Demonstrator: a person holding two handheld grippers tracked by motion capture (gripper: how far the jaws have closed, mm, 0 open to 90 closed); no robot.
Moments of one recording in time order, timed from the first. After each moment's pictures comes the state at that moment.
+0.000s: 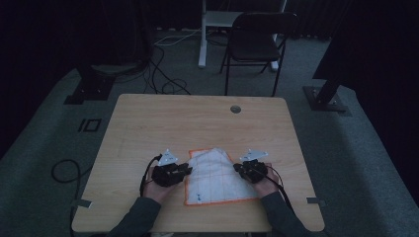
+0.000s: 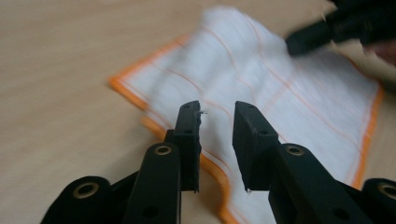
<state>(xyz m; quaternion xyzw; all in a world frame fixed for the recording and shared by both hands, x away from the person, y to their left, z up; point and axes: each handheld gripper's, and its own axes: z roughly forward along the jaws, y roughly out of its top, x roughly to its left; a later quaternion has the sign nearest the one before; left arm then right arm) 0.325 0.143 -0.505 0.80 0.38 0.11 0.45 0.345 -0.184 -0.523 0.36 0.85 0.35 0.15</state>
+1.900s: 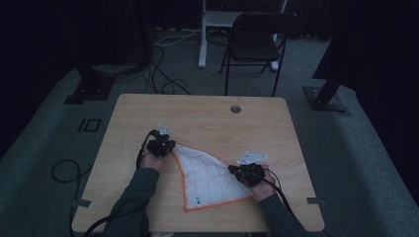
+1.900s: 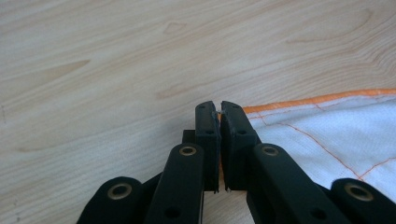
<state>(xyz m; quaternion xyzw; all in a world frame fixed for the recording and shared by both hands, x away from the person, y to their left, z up) 0.423 0.163 -0.517 0.79 0.48 0.19 0.32 0.330 -0.172 -0.513 0.33 0.85 0.39 0.15</state>
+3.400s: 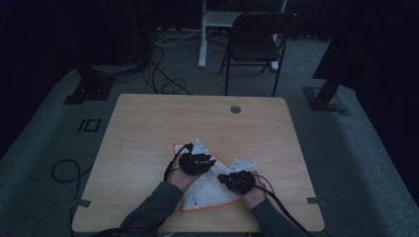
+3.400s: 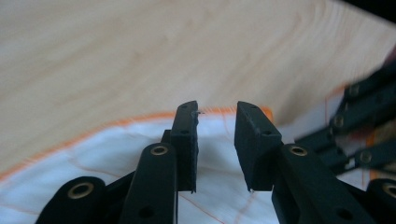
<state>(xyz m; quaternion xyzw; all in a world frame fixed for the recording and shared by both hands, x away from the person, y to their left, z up) 0.349 0.053 -0.500 0.86 0.33 0.10 0.38 0.314 -0.145 -0.525 0.30 0.86 0.40 0.10</state>
